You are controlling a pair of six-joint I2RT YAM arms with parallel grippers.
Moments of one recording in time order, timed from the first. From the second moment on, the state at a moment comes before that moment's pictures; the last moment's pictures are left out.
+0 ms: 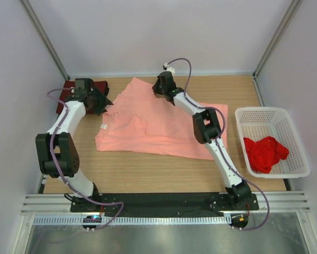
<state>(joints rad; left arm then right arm) 0.03 1.65 1.30 -0.51 0.16 -0.81 0.49 2.77 2.43 -0.11 0.08 0.60</state>
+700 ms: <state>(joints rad) 0.04 1.83 1.54 -0.59 0.12 -0.76 0.58 2.46 2.04 0.03 -0.46 0.21</state>
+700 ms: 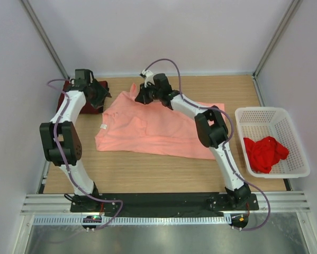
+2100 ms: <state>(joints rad) -0.03 2.21 1.78 -0.52 0.25 -0.34 0.20 2.21 2.09 -0.95 0.36 0.80</state>
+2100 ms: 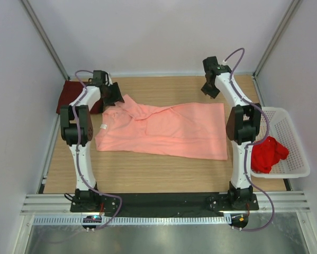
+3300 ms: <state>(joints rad) -0.03 2.29 1.87 -0.54 0.36 -0.24 0.05 2.41 2.24 -1.13 0.34 1.05</state>
